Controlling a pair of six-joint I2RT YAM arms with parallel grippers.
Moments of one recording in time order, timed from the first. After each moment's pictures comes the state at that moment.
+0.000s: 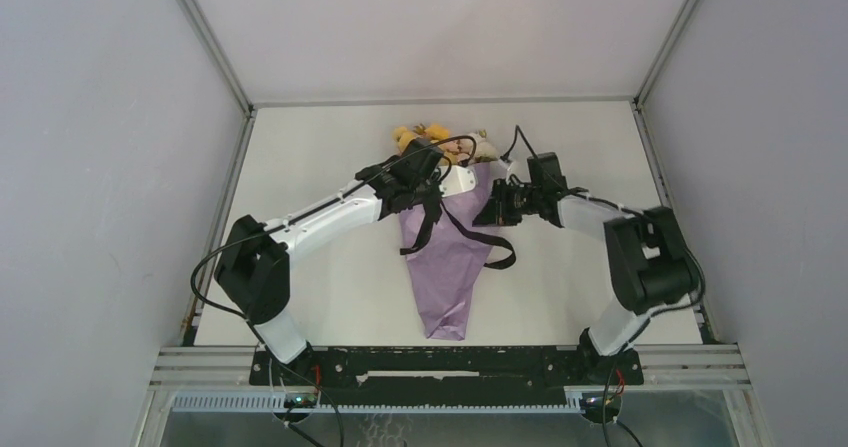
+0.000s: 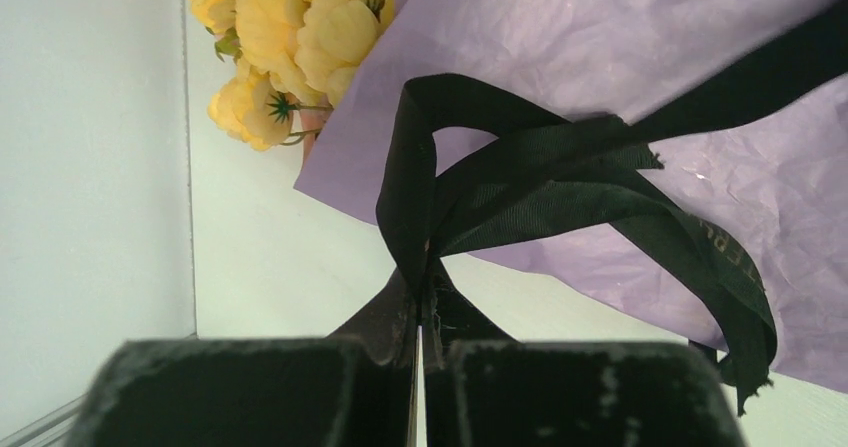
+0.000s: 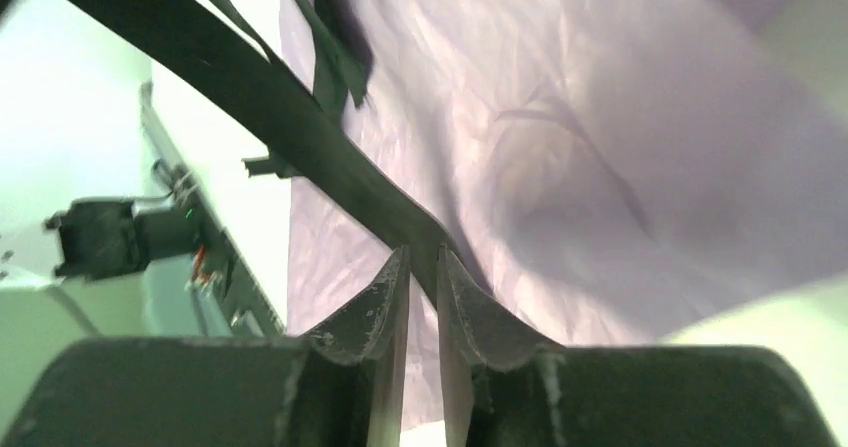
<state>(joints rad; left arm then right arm) -0.76 1.69 1.35 -0.45 -0.21 0.73 0.29 1.74 0.90 -0.06 -0.84 0.36</state>
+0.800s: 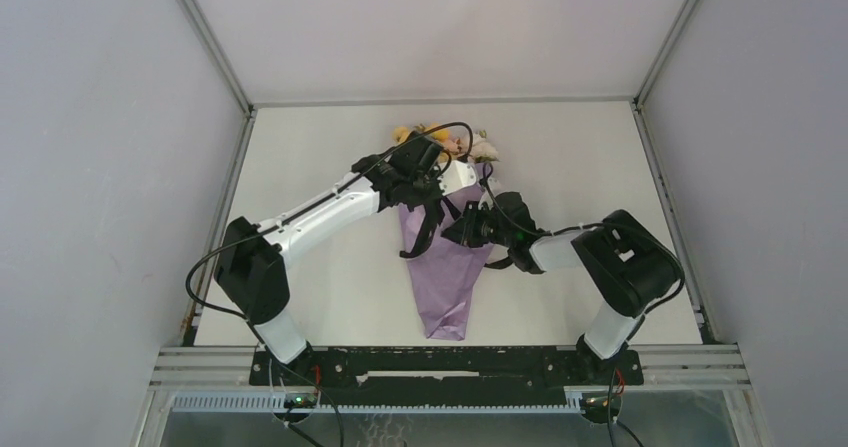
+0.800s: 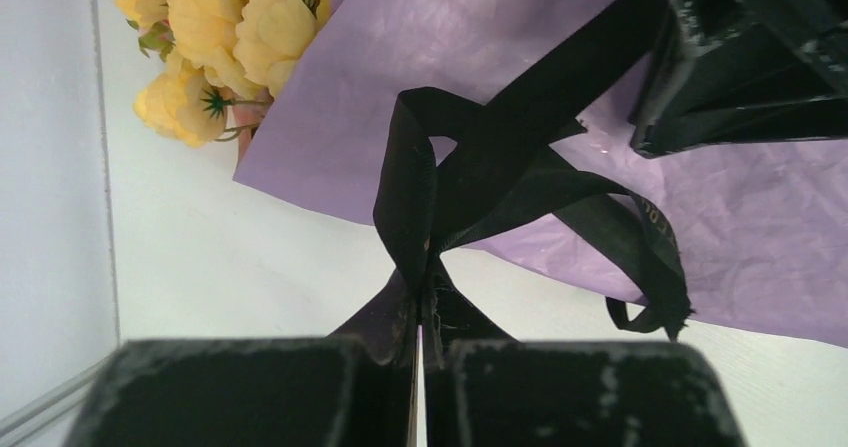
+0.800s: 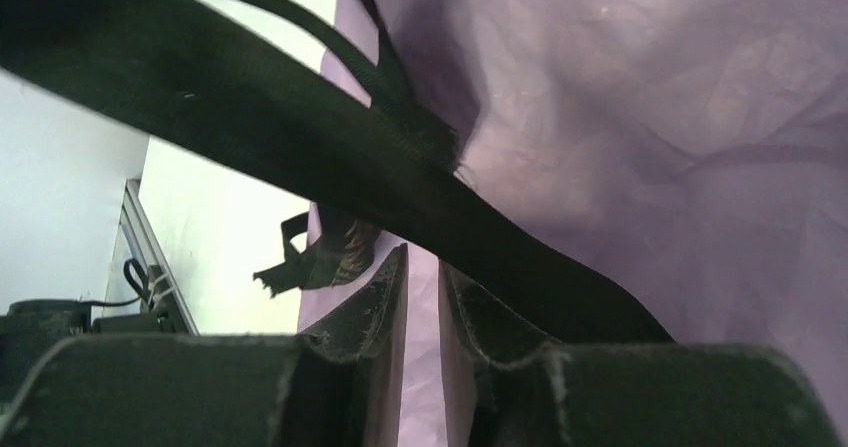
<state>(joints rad) -0.75 1.70 1.45 -0.65 -0.11 0.64 0.58 1.68 0.60 0.61 -0.37 0.67</state>
